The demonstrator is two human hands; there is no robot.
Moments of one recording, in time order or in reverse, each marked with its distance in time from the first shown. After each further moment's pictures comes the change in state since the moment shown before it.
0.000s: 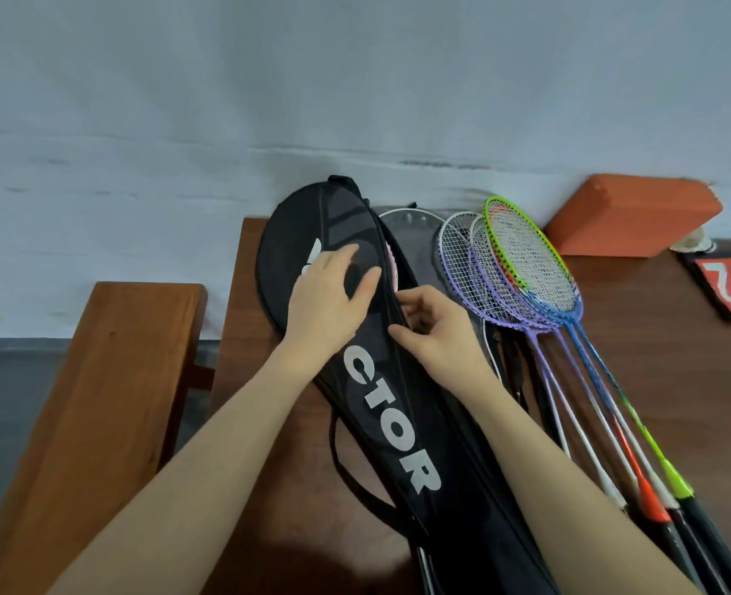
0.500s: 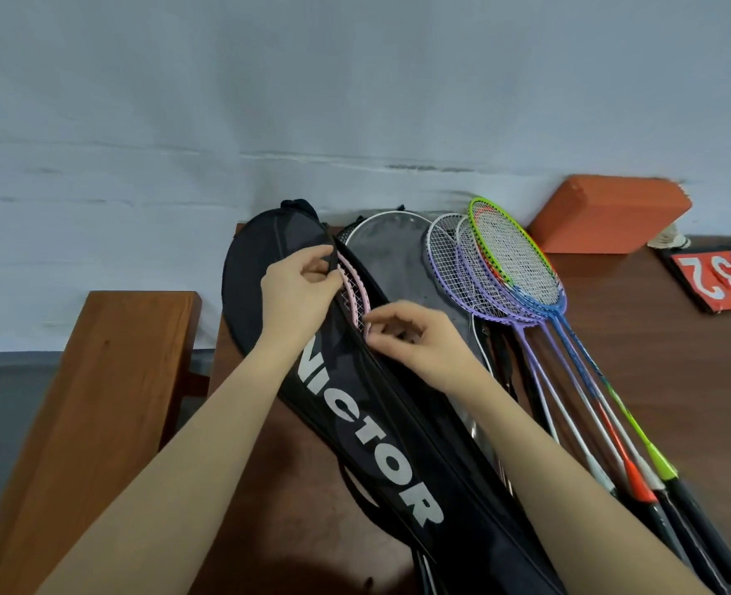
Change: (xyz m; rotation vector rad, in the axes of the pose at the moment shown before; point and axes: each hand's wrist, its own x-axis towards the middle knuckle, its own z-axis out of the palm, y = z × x) left_hand -0.009 0.011 -0.025 -0.353 0.110 -0.284; right_hand -0.019 -0.009 -0.002 0.050 -0.168 -0.075
